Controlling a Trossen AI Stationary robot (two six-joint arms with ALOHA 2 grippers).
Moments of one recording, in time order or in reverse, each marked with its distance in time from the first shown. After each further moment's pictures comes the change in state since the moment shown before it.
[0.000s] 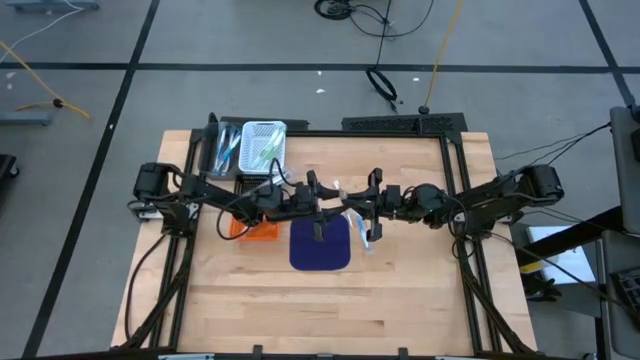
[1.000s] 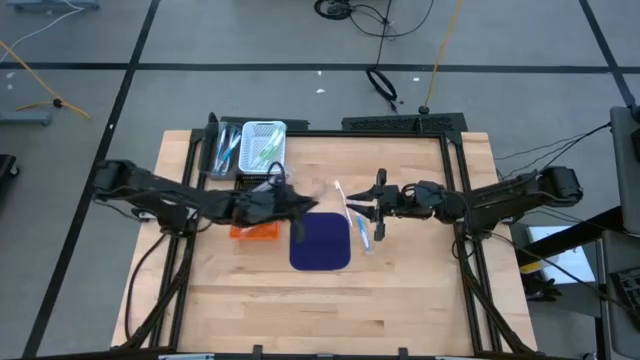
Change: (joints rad) left arm -0.089 -0.348 -0.001 -0.846 -0.306 -0.207; right arm -0.019 -0.193 -0.002 -0.477 0.001 -0.001
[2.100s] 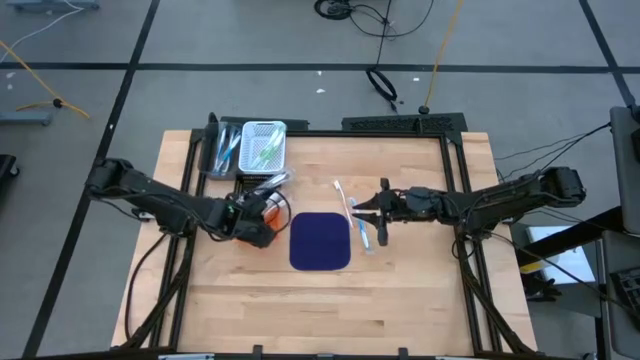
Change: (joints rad) left arm -0.127 -0.061 -0.001 -1.099 -0.071 -0.808; right arm 0.000 -0.038 -0.057 -0.261 0.002 0.129
